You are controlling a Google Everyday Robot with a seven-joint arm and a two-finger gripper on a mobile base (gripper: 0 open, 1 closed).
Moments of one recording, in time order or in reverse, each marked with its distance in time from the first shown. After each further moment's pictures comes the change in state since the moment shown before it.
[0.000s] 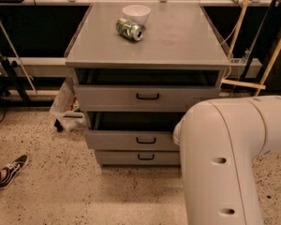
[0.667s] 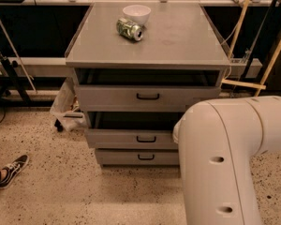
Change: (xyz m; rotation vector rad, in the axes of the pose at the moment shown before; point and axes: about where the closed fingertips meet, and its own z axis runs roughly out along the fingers) arm -0.002 -0.005 0.004 0.003 0.002 -0.005
